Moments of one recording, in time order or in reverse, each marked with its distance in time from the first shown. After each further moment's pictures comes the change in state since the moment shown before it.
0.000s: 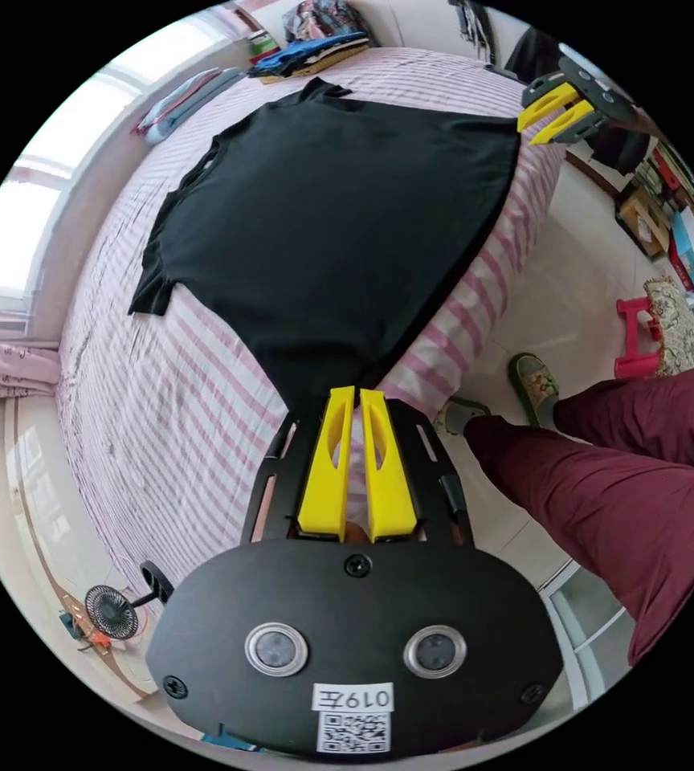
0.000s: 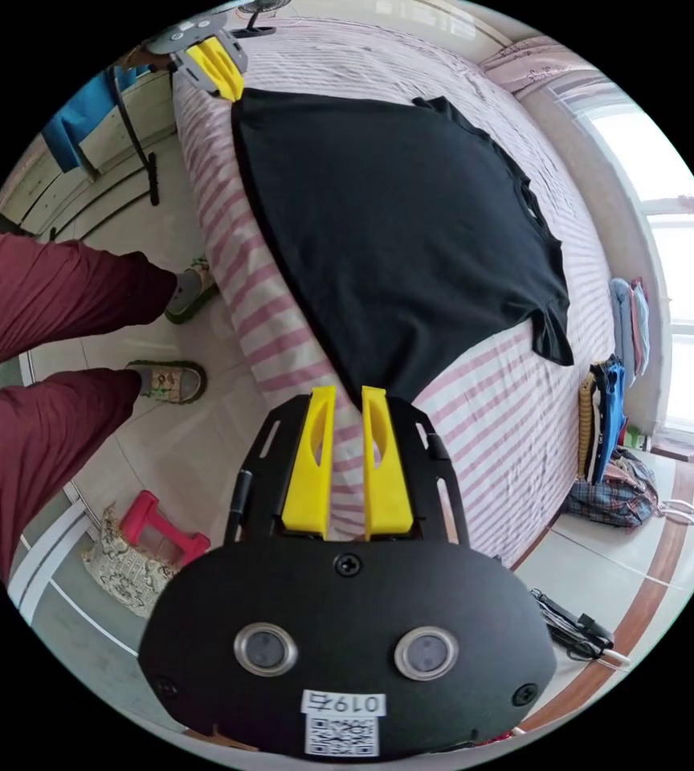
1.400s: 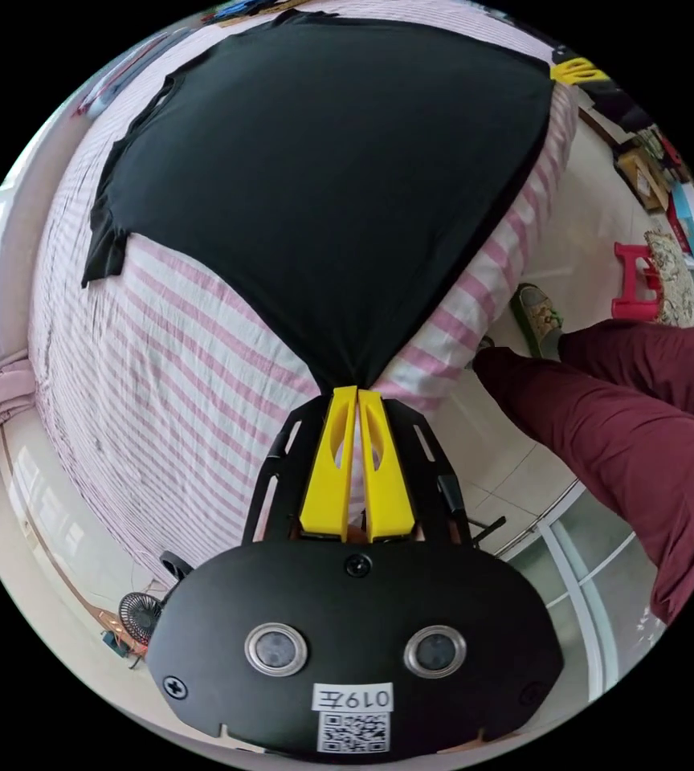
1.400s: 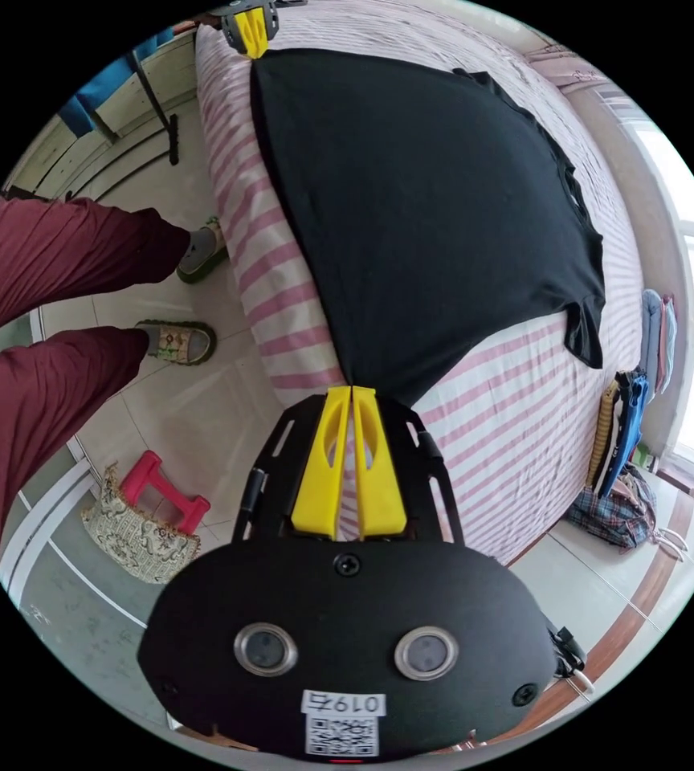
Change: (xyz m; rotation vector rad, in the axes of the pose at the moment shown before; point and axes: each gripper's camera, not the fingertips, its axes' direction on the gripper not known) left arm -0.106 0.049 -0.098 -0.278 0.067 0.115; right arm 0.012 -0.004 0.135 -0.113 -0.067 -0.070
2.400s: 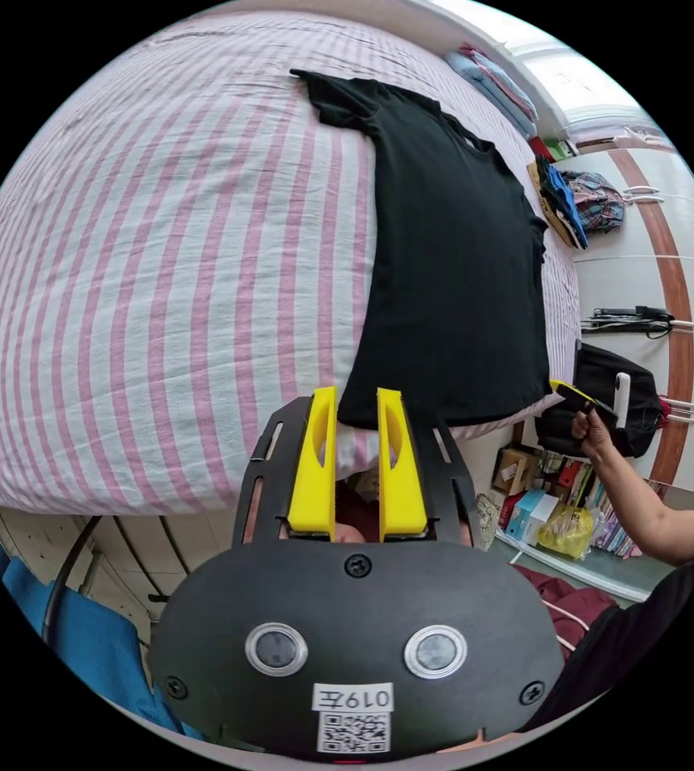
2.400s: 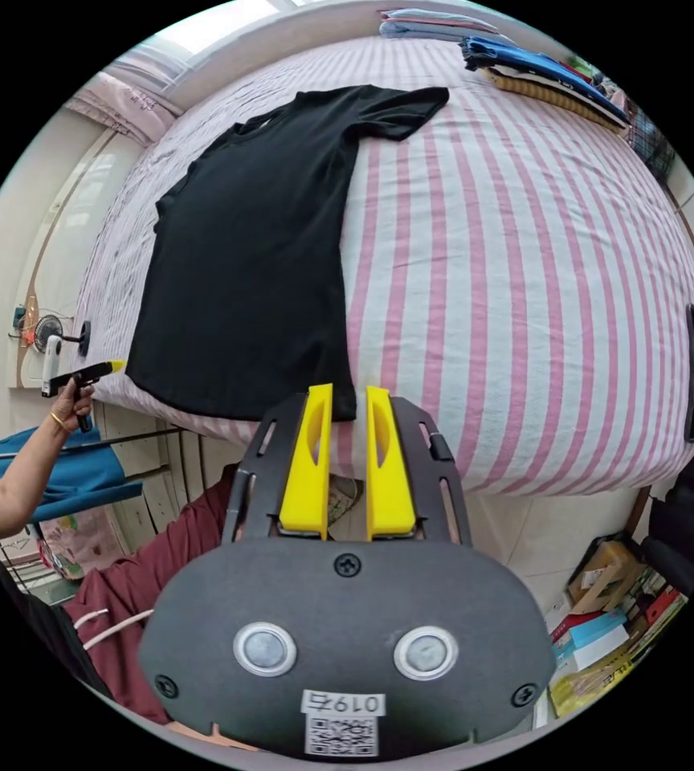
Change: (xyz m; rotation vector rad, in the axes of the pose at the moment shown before) left arm -0.169 0.182 -0.086 0.317 0.748 -0.839; right arm 0.155 0.170 0.182 0.213 -0.606 1.083
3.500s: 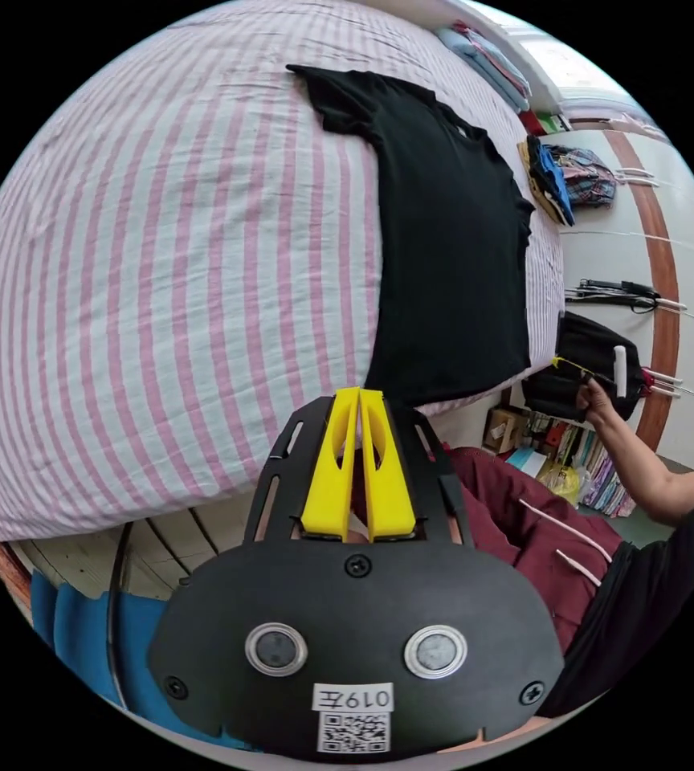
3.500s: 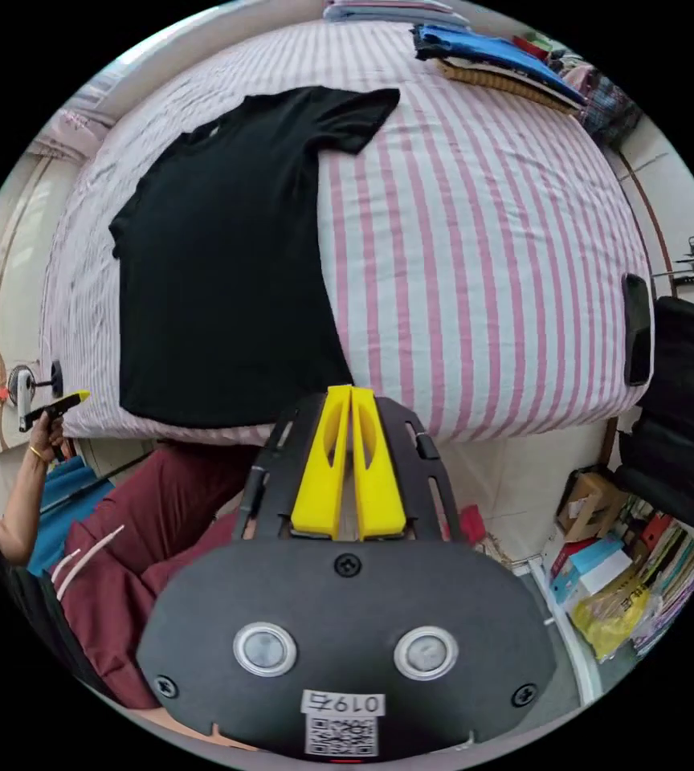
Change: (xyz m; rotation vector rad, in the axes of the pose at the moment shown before) left arm -0.008 -0.002 -0.234 -0.130 0.011 0.098; right arm -0.007 -0.110 -0.060 -0.059 0.135 0.168
